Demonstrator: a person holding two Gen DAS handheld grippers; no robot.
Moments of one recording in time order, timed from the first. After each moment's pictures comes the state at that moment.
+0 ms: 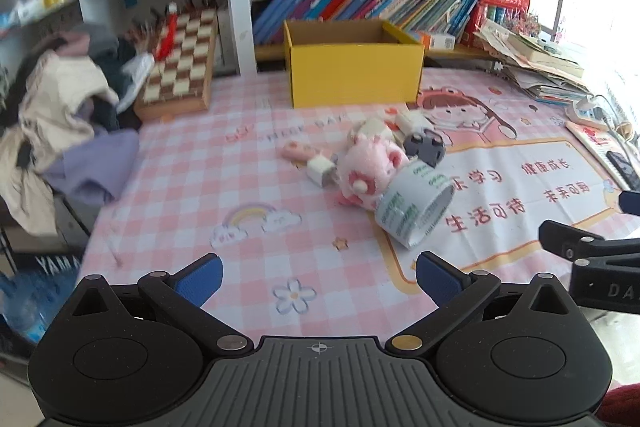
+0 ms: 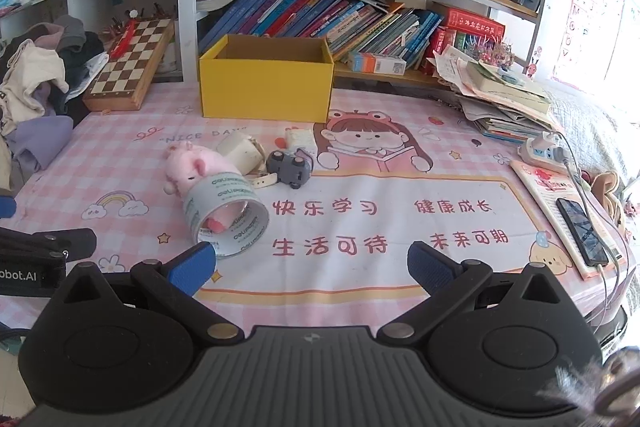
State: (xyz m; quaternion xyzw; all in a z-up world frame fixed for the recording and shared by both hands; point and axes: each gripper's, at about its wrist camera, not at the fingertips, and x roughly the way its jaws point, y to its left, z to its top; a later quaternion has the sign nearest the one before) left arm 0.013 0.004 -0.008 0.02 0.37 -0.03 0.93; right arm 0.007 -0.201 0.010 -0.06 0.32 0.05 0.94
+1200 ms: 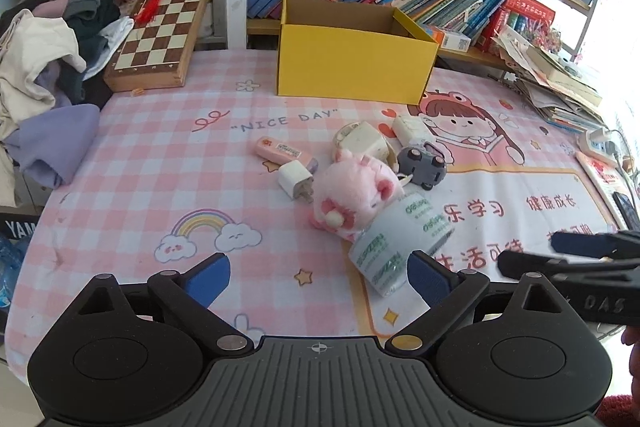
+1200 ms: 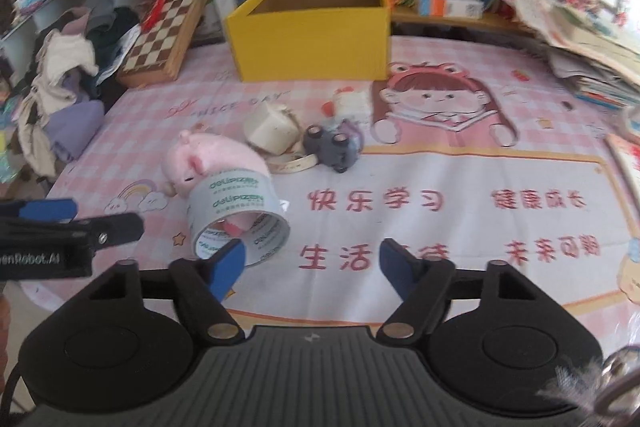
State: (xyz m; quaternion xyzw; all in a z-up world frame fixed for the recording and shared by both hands) left arm 0.087 -0.013 -0.031 -0.05 0.42 -0.02 0.91; right arm 0.118 -0.227 -0.020 -0.01 0.42 0.19 0.89
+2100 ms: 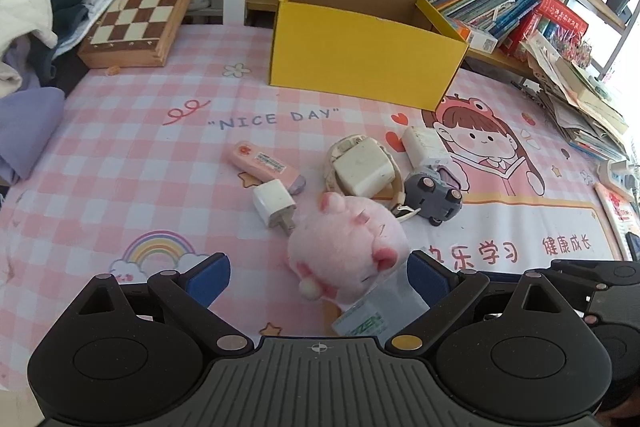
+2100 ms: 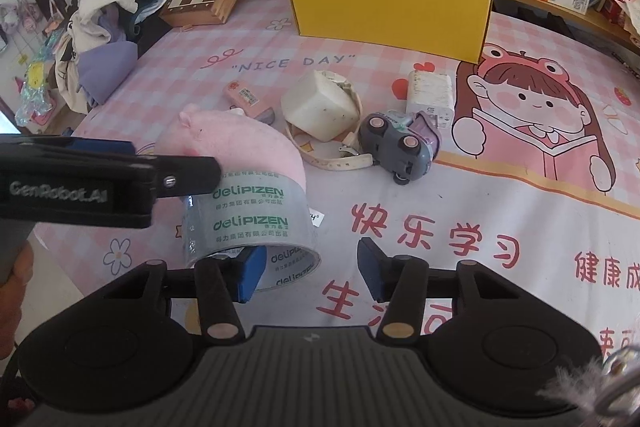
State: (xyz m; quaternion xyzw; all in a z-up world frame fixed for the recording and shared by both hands) left arm 0.161 -0.024 -0.052 -0.10 0.45 -0.01 0.89; right arm 0.196 -0.195 -0.056 -0.06 0.47 0.30 0.83
